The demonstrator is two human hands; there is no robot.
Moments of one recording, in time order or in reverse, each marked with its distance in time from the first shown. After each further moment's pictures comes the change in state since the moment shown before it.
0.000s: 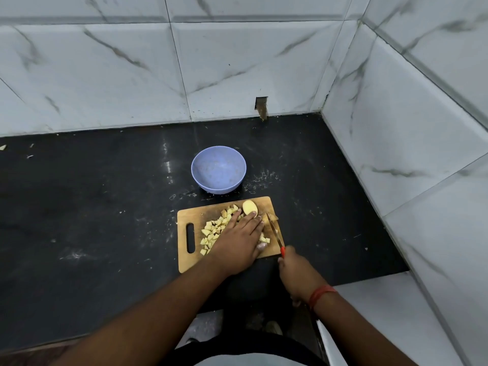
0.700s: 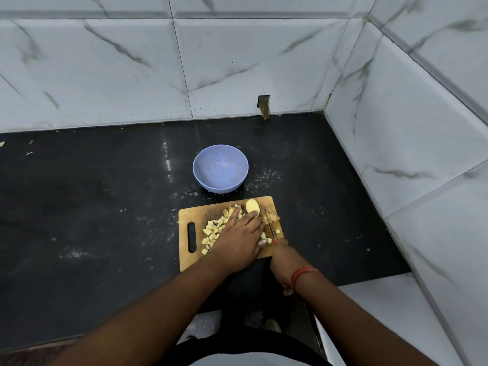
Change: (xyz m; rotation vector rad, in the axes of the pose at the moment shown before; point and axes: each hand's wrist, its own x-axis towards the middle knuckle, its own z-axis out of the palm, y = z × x) left_hand 0.002 -0.003 -0.002 0.023 0.099 0.012; right_hand 0.028 -0.033 0.006 -0.003 -0.110 0.272
